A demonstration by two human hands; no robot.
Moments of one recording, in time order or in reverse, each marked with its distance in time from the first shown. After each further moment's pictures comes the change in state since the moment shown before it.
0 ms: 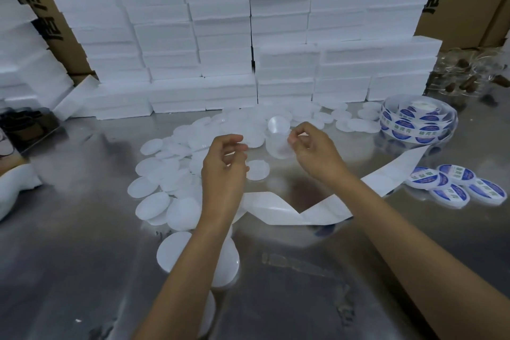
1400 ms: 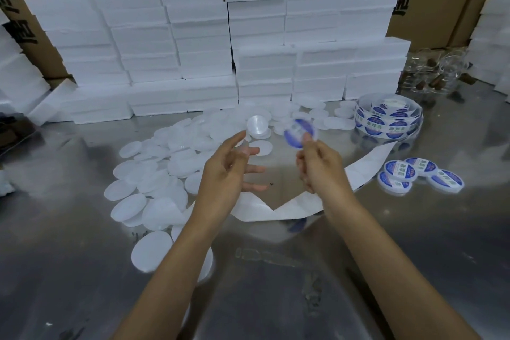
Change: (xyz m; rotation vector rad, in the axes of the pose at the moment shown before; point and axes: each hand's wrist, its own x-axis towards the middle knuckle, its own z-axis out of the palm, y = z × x) left_hand -0.024 0.011 0.021 -0.126 -0.304 -0.068; right_hand -0.059 -0.004 -0.031 0.355 0.205 0.219
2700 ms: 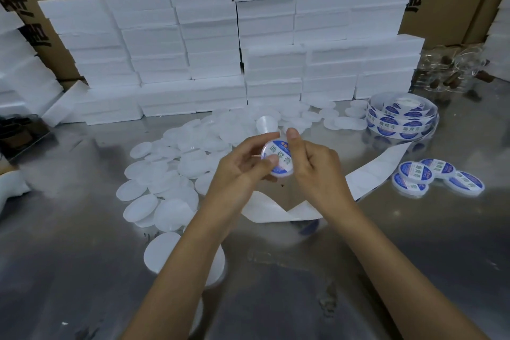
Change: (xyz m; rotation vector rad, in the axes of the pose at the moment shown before) left_hand 0.001 0.005 -0.005 -0.052 -0.189 0.050; right_hand -0.009 -0.006 0.022 -0.325 -0.060 -0.400
